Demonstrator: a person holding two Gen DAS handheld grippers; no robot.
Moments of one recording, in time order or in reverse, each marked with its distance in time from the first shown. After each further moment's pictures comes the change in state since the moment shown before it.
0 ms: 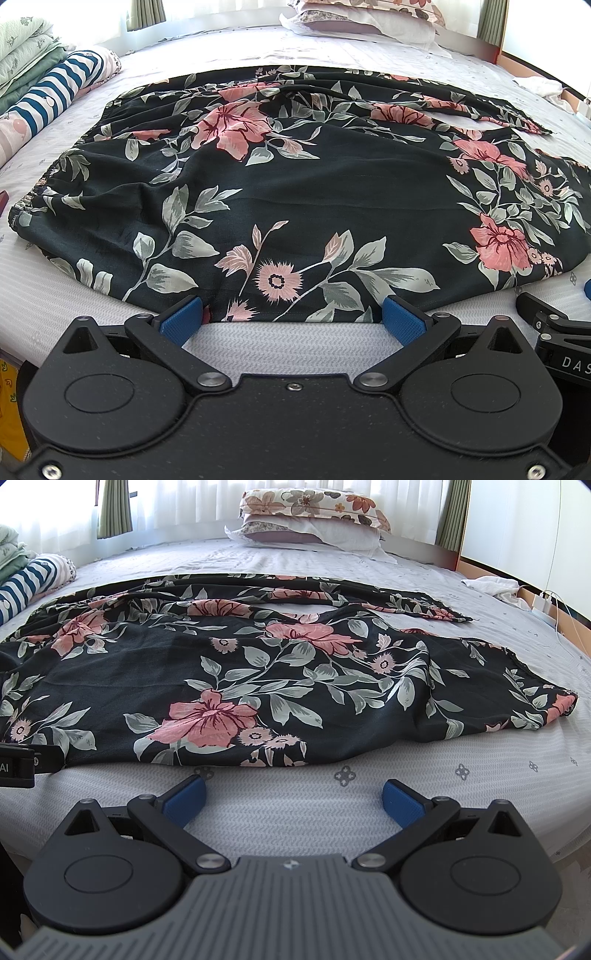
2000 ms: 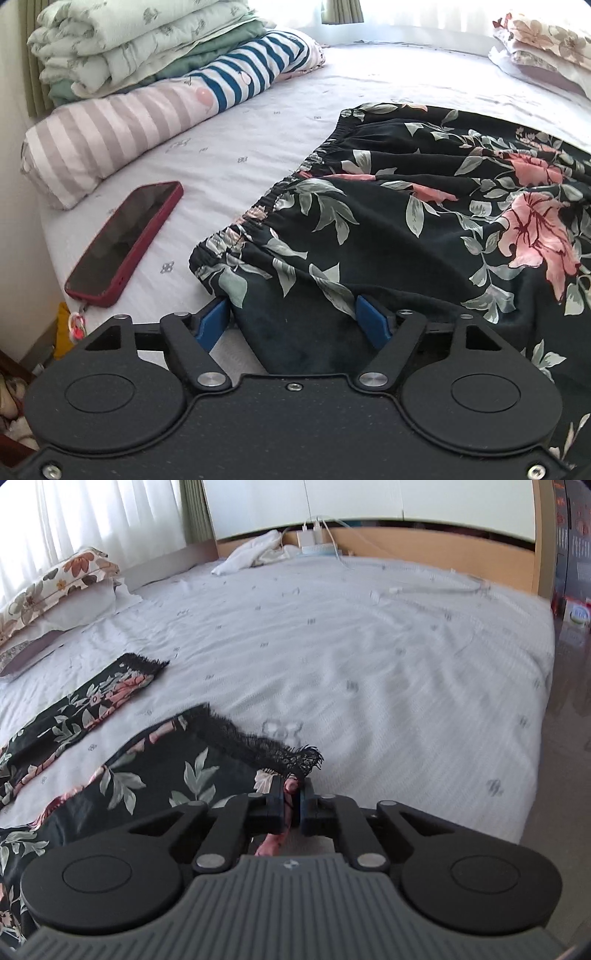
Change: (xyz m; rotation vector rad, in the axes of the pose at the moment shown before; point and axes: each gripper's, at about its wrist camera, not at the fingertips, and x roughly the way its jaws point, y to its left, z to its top) left arm 0.047 0.158 0.059 -0.323 -0.017 0.517; right arm 0.072 -0.319 0.069 0.611 -0.039 -0.425
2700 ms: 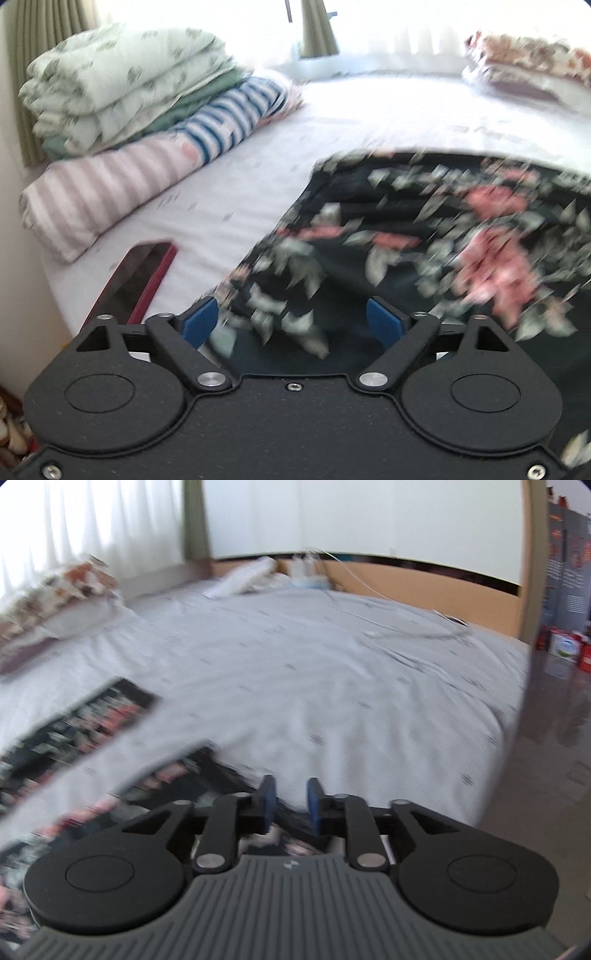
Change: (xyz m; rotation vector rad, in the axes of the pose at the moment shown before) left arm -0.051 -0.011 0.026 0.066 -0.125 -0.060; right arm -0.048 -0.005 0.034 -0.040 -0.057 -0.006
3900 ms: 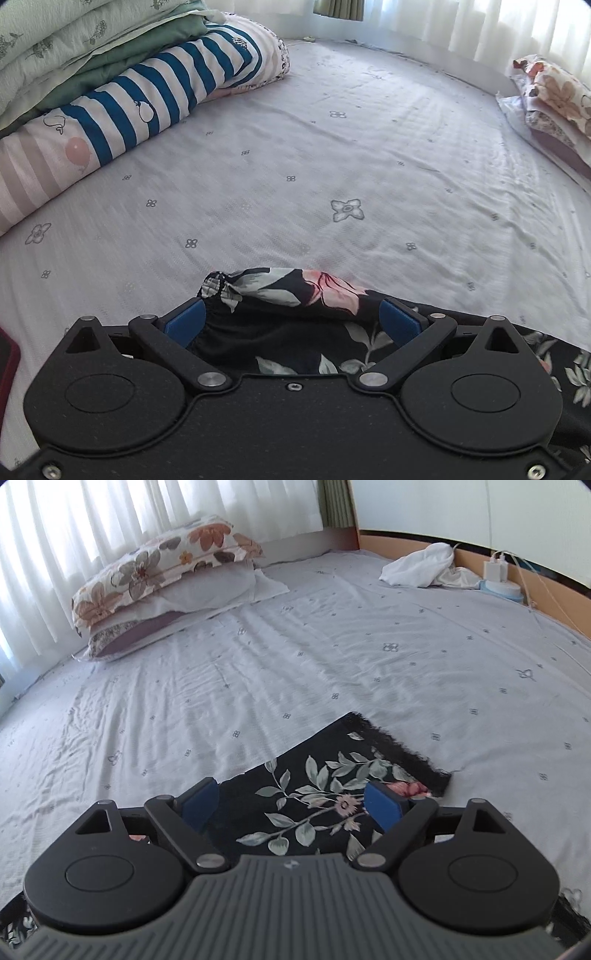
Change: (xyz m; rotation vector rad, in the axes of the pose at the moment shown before) left arm 0.227 -0.059 0.191 -0.253 0.226 -0.085; right arm 0.106 0.297 0.117 -0.110 0.160 0.293
